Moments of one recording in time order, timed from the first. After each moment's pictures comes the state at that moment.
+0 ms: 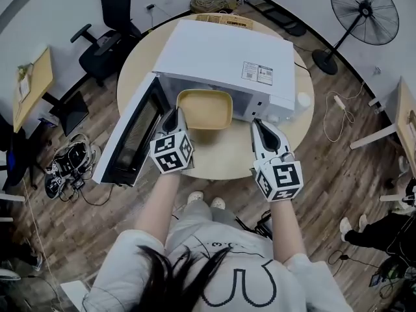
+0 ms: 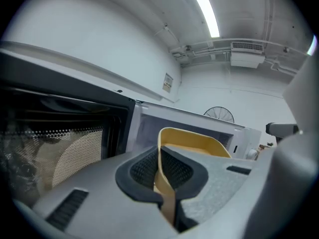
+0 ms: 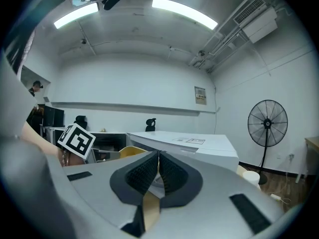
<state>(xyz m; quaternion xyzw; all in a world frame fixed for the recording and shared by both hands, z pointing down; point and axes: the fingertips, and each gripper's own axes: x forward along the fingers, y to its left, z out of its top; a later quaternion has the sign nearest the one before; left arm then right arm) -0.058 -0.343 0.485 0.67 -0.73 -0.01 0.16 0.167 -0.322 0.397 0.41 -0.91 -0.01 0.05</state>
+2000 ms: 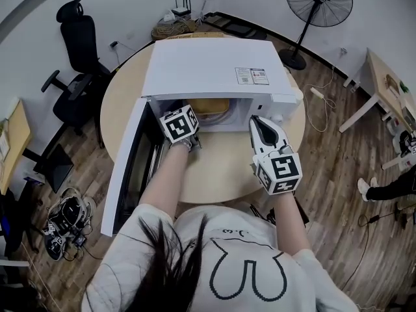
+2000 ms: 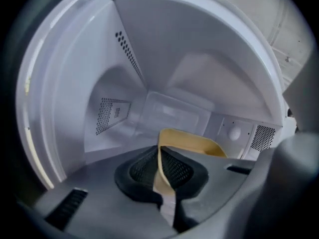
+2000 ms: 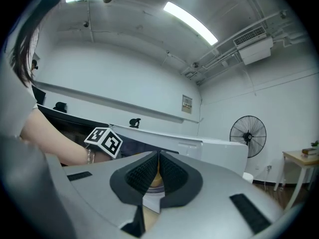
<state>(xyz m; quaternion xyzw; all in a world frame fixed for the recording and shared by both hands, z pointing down) -0.064 -0.504 0.555 0.71 -0.67 0.01 0.23 0.142 -0.354 0.433 0.51 -0.86 -0.06 0.05</state>
